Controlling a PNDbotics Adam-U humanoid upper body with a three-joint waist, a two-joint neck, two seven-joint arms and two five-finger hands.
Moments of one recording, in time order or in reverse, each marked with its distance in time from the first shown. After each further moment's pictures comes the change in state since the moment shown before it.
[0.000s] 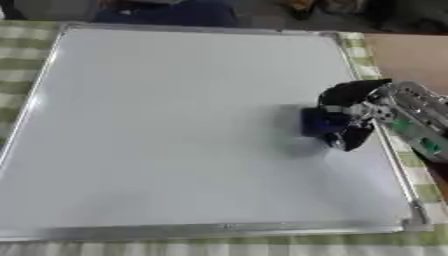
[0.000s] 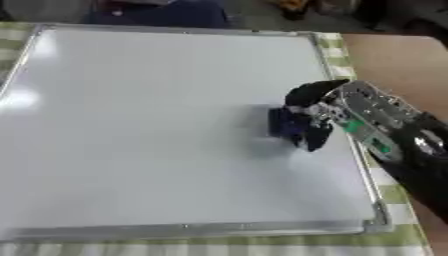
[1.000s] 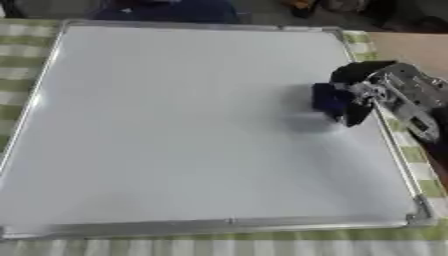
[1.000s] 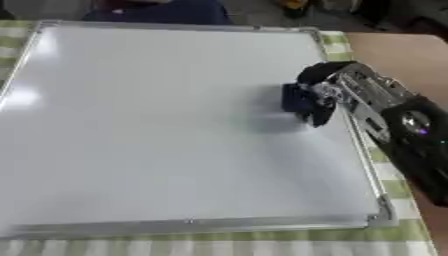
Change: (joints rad) left arm -0.003 0.000 0.000 0.000 0.000 0.000 0.000; right arm -0.101 0.044 -0.040 0.220 0.145 0.031 -0.061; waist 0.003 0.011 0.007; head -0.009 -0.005
